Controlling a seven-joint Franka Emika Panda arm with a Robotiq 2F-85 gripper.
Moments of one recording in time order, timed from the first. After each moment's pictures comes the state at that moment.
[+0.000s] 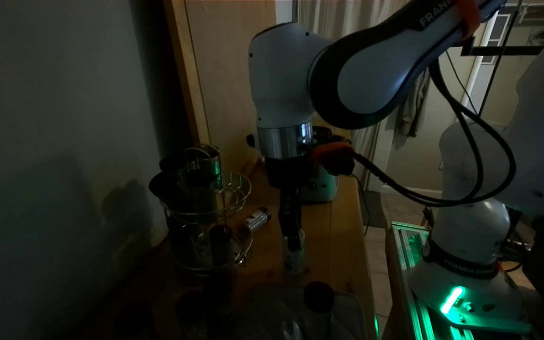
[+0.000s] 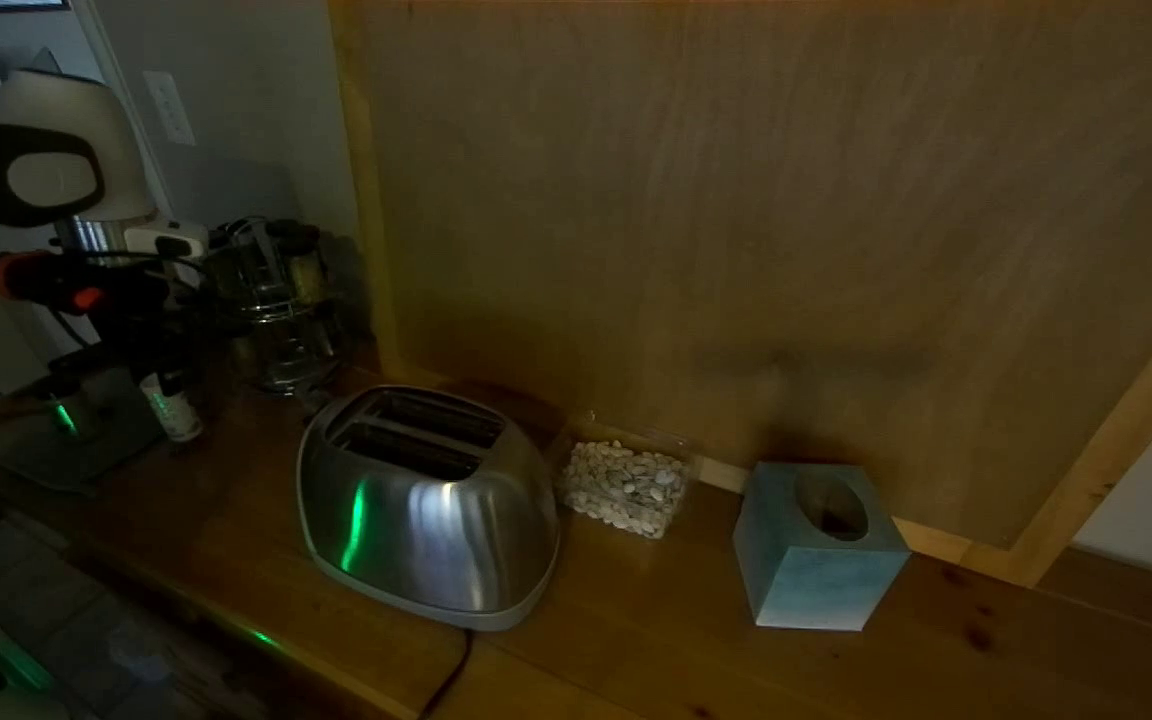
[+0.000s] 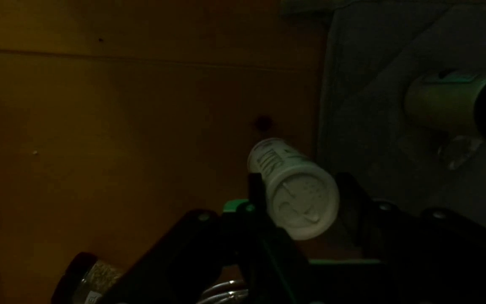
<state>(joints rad) 0.19 -0.39 0.17 -2.65 0.13 2.15 0.14</state>
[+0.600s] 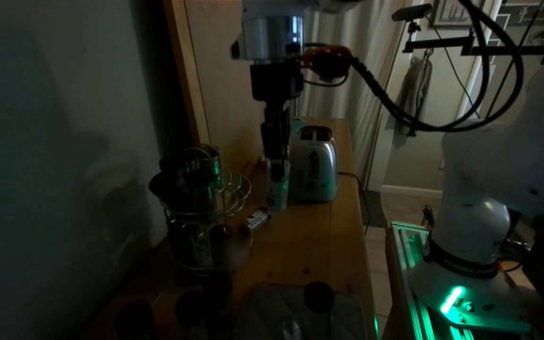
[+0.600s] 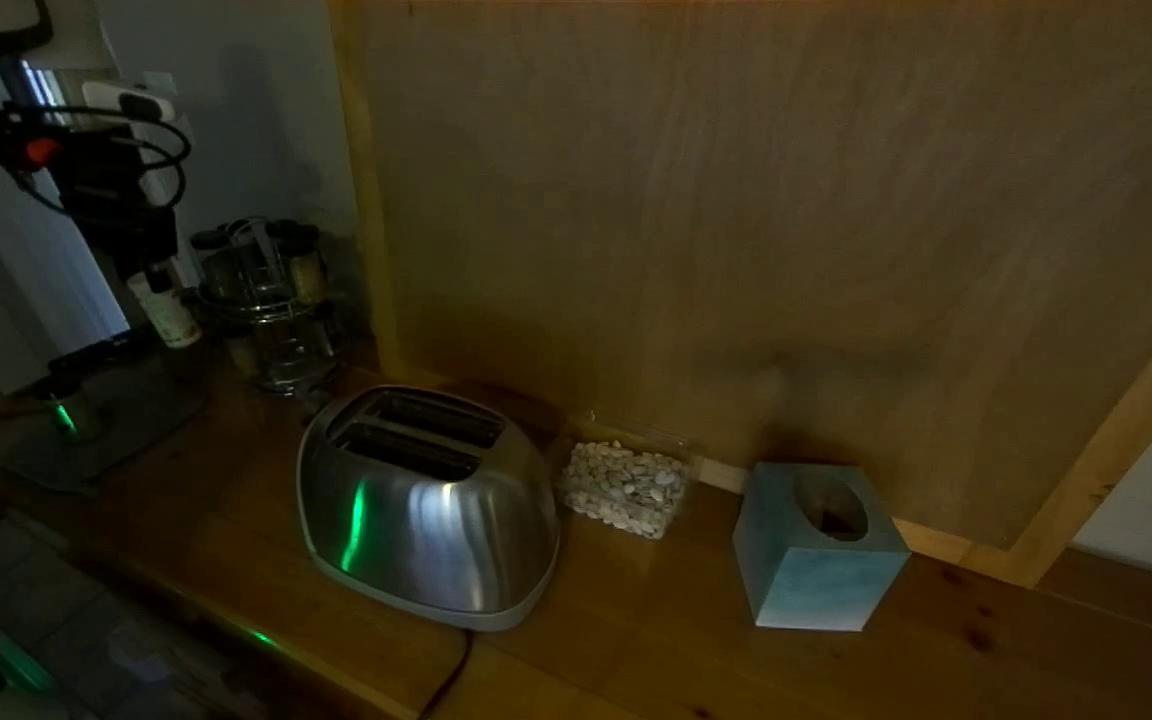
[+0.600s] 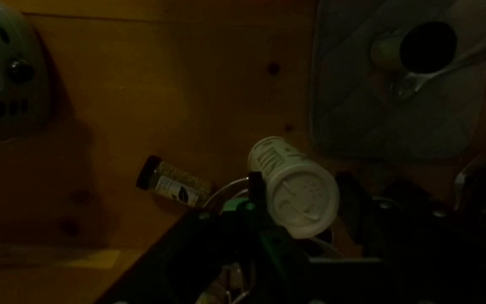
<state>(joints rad) 0.14 -0.49 0.17 -2.37 0.06 1.84 0.16</state>
